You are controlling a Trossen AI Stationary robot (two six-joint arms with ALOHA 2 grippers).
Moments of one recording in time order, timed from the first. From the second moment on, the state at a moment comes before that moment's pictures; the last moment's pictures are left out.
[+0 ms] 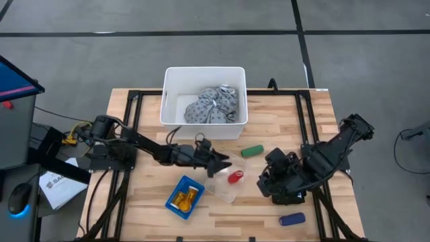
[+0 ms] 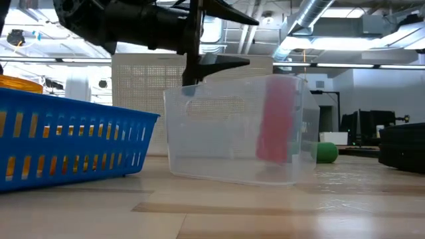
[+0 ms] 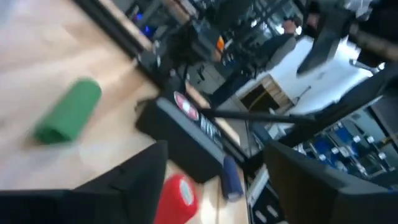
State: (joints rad) left arm -0.20 1.76 0.79 0.88 -0.24 -0.84; right arm 0.66 1.56 1.67 -1.40 0.46 1.51
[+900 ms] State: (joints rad) left arm -0.27 1.05 0.79 0.37 -0.31 -0.29; right arm 0.34 1.36 1.12 -1.12 0.11 0.49
